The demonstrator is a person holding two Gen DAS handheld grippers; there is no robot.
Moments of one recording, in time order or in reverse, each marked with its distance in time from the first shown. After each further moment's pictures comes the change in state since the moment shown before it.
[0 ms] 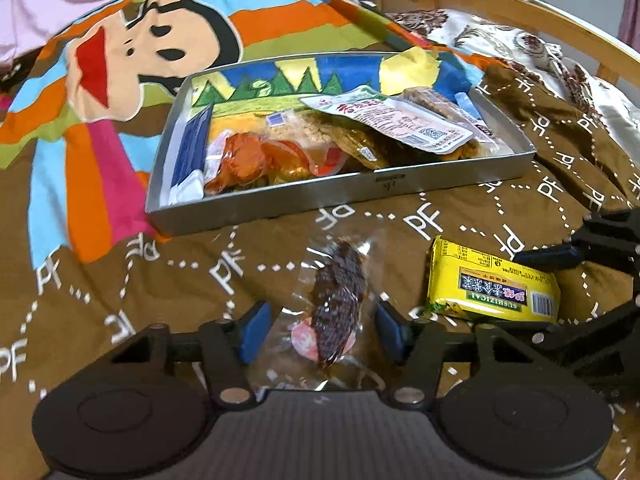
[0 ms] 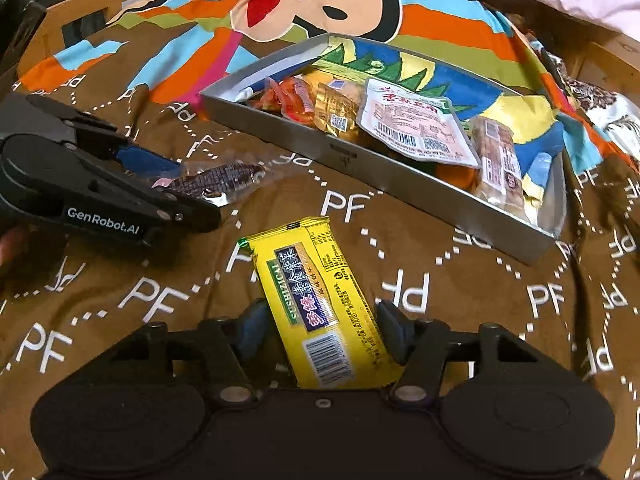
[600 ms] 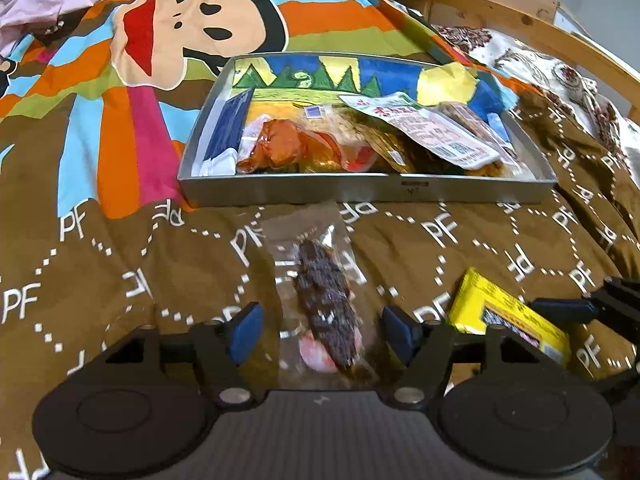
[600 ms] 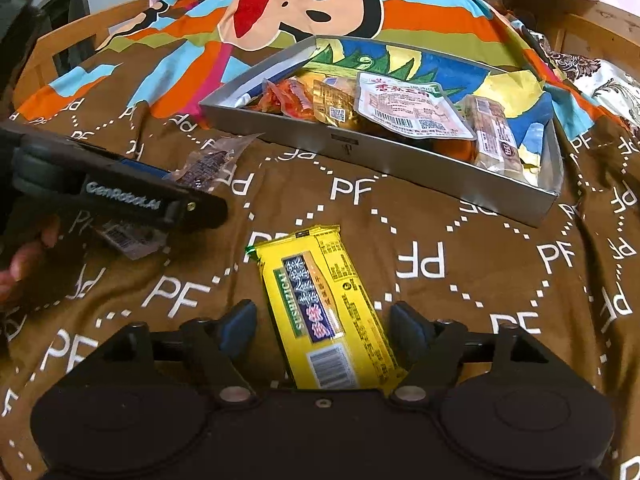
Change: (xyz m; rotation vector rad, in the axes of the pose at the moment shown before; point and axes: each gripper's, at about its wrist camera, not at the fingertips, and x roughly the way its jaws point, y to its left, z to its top) left arm -0.004 0.010 -0.003 -0.150 -0.001 0.036; right arm 0.000 0.006 -0.011 0.091 -0.027 0.014
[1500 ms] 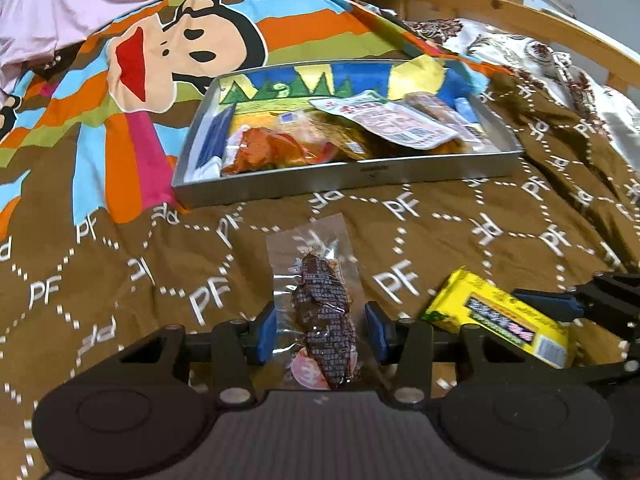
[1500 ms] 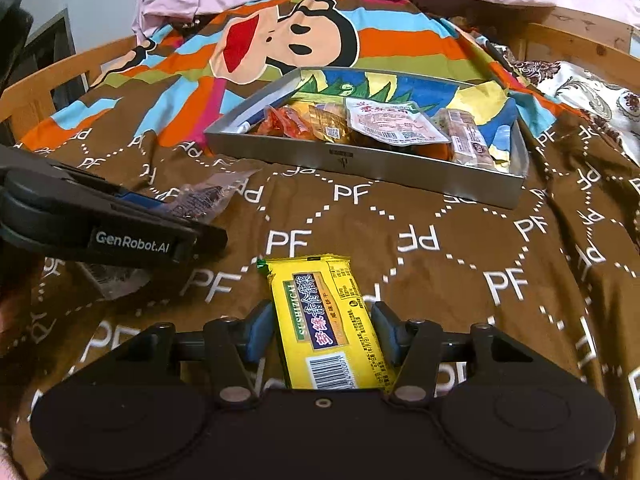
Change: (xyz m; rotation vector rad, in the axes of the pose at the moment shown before) left arm -0.039 -0.038 -0.023 0.089 -0.018 0.041; right arm -0.040 0.022 -0.032 0.079 -0.110 -0.042
